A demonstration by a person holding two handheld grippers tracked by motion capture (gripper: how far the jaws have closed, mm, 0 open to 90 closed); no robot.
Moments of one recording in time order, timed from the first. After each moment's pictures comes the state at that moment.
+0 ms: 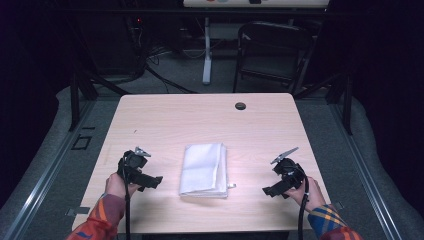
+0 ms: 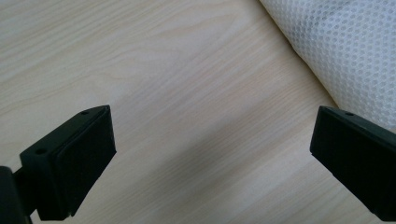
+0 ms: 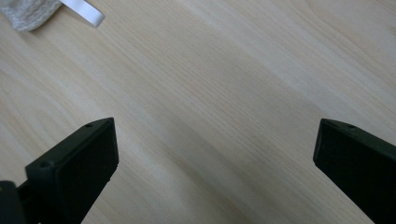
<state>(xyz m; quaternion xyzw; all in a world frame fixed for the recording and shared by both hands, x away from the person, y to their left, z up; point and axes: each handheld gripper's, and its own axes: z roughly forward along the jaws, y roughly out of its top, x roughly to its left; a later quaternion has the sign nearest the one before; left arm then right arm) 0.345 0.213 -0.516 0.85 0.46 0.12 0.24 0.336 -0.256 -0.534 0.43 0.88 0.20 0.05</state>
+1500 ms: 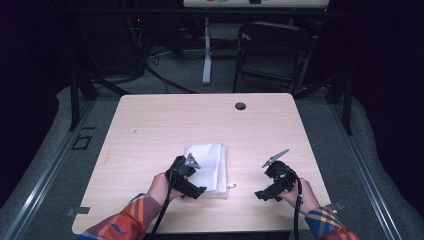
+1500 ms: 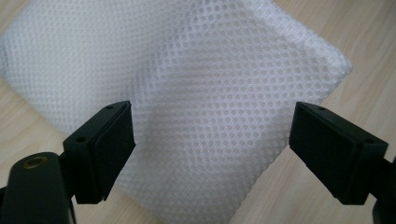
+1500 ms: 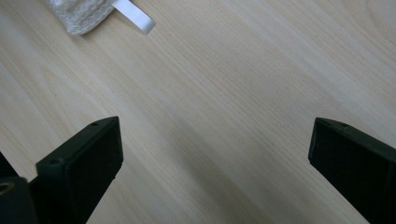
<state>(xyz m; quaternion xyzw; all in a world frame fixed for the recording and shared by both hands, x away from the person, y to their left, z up) 0.335 0.086 -0.525 0.92 0.27 0.07 0.27 0.332 -0.233 -0.534 0.39 0.90 0.21 0.03</state>
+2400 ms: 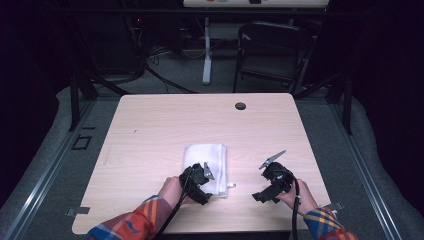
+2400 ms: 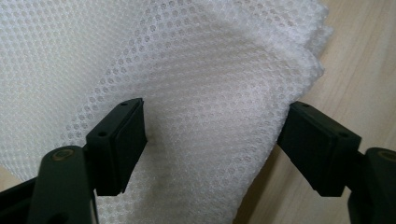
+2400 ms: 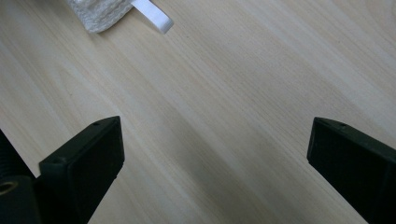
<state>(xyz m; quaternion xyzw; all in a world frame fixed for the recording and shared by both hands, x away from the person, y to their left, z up) 0.331 0.055 -0.549 0.95 0.21 0.10 0.20 0.328 -0.225 -0.535 0.39 0.90 0.21 0.02</state>
